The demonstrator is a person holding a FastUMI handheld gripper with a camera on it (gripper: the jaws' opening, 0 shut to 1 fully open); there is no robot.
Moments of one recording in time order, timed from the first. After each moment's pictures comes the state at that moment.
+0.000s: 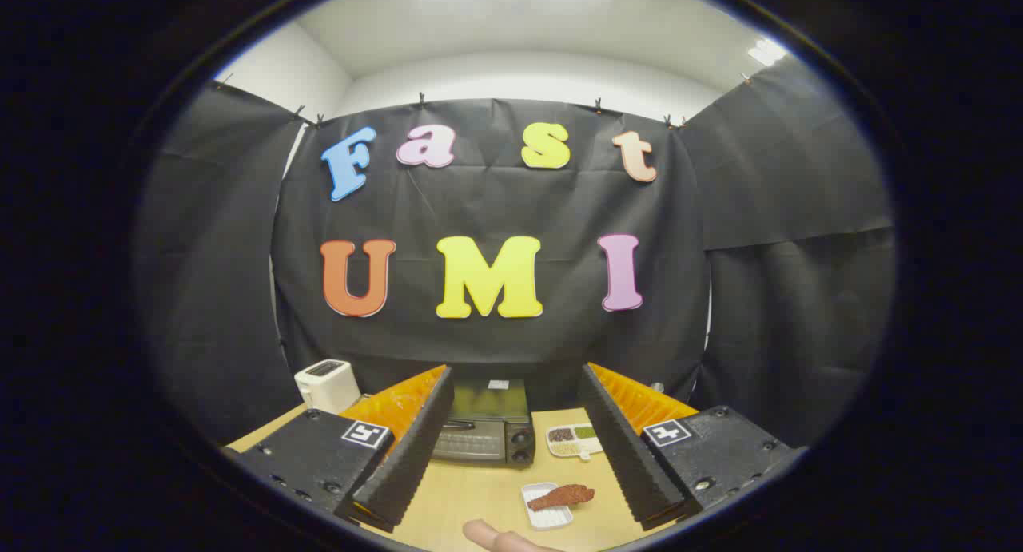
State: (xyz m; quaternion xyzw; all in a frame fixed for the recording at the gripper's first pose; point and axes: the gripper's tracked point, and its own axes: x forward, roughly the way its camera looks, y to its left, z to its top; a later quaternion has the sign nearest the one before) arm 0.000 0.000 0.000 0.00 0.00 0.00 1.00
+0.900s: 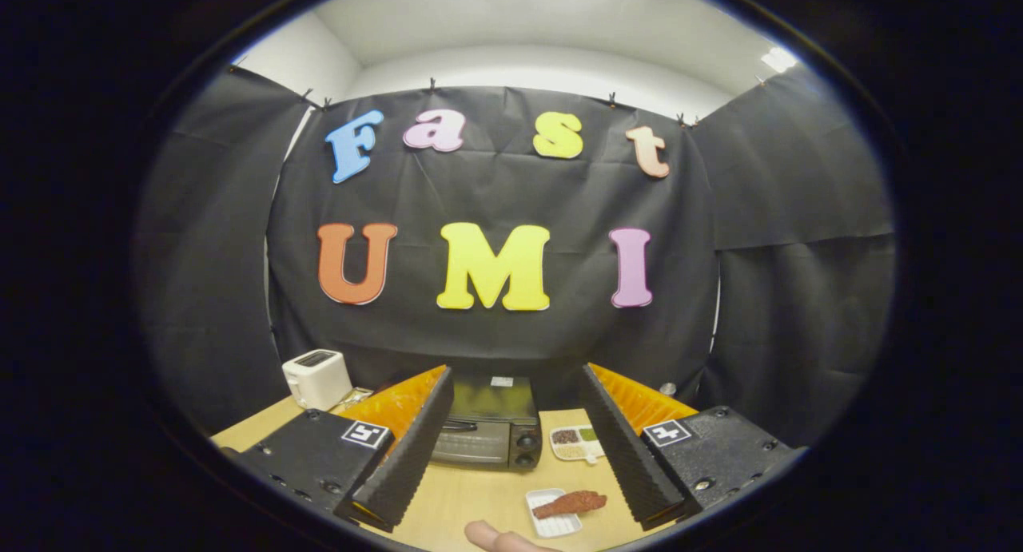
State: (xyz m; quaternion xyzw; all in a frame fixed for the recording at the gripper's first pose) arm 0.068 0.030 -0.032 -0.01 0.01 0.00 1.00
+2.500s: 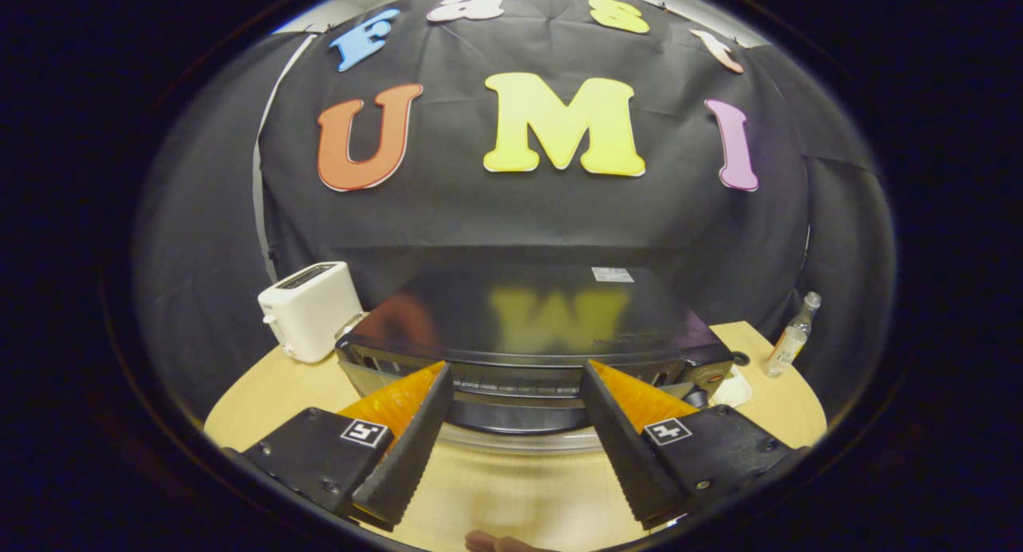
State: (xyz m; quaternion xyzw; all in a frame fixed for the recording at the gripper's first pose) arm 0.238 0.137 -0.238 -0.02 0.18 0.05 0.98
